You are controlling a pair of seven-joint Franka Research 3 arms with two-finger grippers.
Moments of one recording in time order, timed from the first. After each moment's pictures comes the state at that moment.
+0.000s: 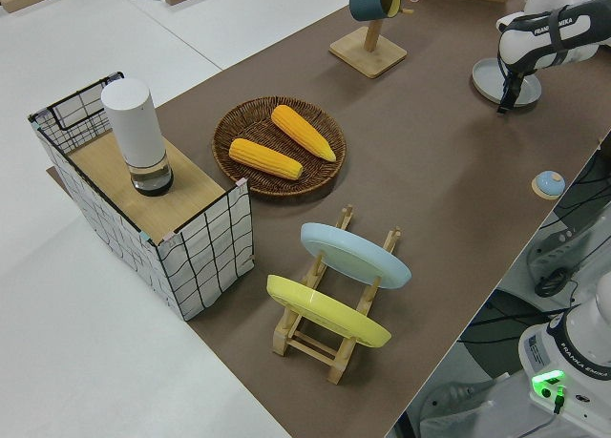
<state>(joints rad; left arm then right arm) -0.59 0.27 -0.24 -2.09 -0.16 2.46 -1.03 0.04 0.01 0.05 -1.47 -0.01 1.49 0.03</state>
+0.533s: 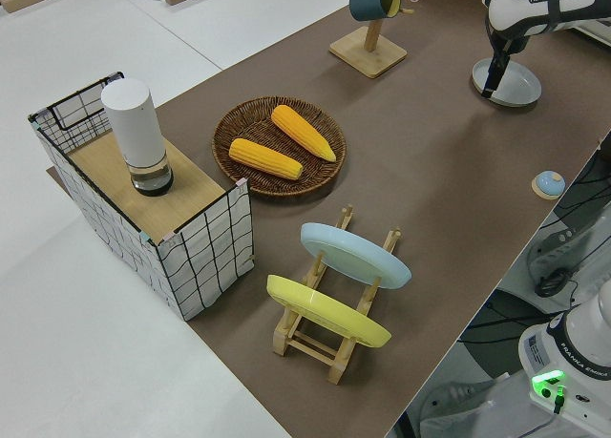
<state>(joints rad) -0.45 0.16 -0.21 -1.99 -0.10 2.15 -0.88 0.04 0.01 0.05 -1.47 -0.01 1.49 0.03</state>
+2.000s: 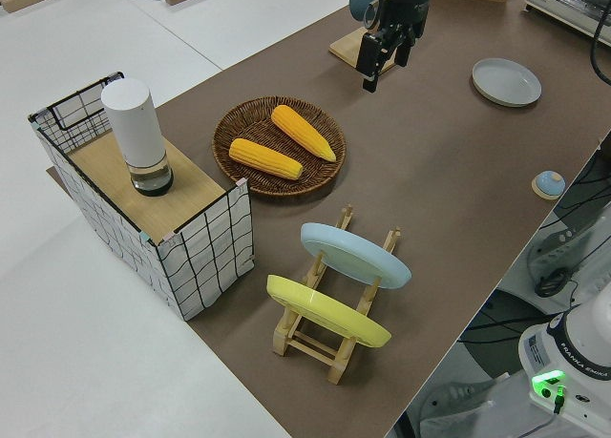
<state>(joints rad) 0.06 -0.07 -0.03 -1.81 -0.02 1.70 0.05 0.04 0.01 0.05 -1.47 -0.01 1.49 0.03</state>
